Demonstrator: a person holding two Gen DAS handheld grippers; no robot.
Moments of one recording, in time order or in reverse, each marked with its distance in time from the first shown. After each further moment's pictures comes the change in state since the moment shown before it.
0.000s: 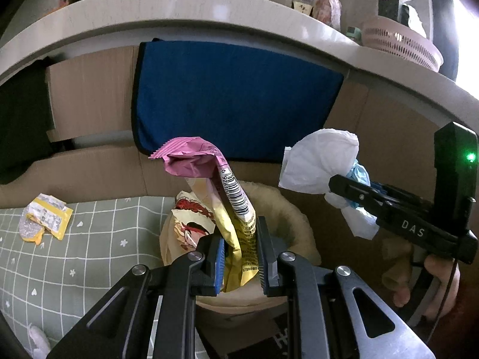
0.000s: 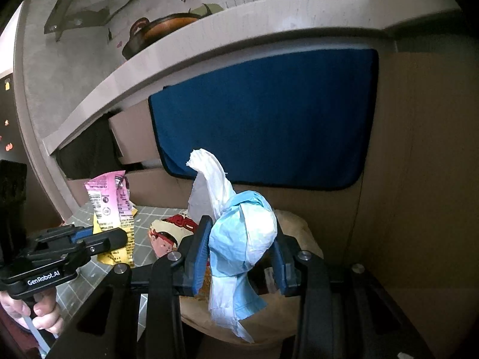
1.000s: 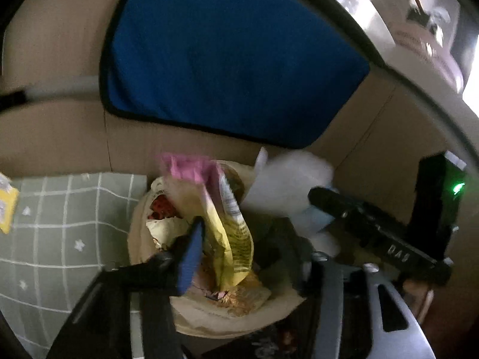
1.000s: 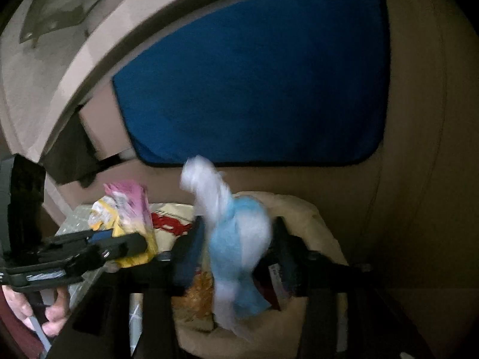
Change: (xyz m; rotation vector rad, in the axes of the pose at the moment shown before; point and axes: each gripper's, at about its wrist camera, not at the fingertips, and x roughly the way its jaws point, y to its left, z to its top) left arm 0.088 0.055 0.012 -0.166 0.157 -0.203; right arm 0.078 -0.019 -0.007 0.111 0.080 -0.006
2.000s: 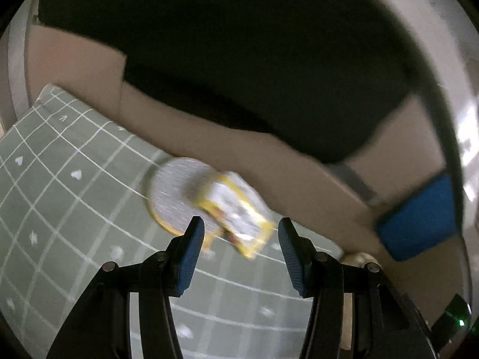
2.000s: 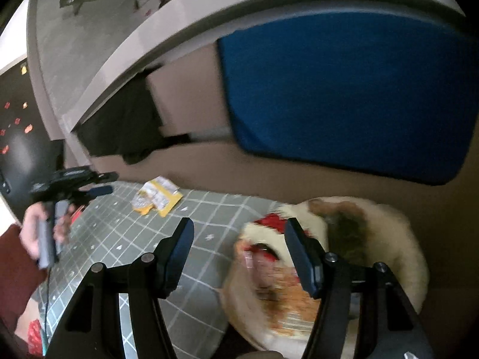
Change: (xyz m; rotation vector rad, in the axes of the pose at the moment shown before) left arm -0.176 0.287 0.004 -0.515 -0.170 0.331; right arm 0.017 0.134 -0.005 -0.170 0.060 0.162
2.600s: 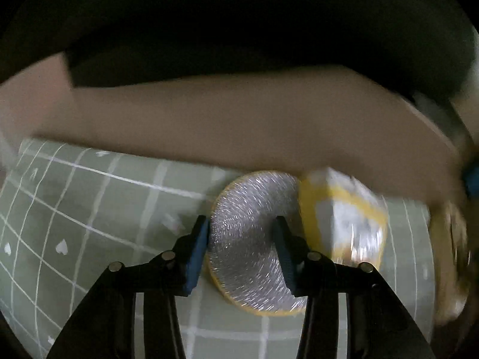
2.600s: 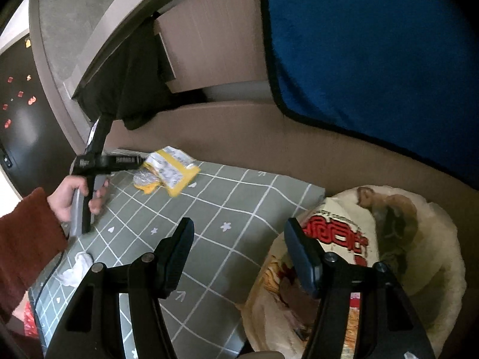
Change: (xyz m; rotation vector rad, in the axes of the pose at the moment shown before) left arm 0.091 0.004 0.001 0.370 0.135 0.179; right arm 0.070 0.026 -0.006 -0.064 0.130 0.035
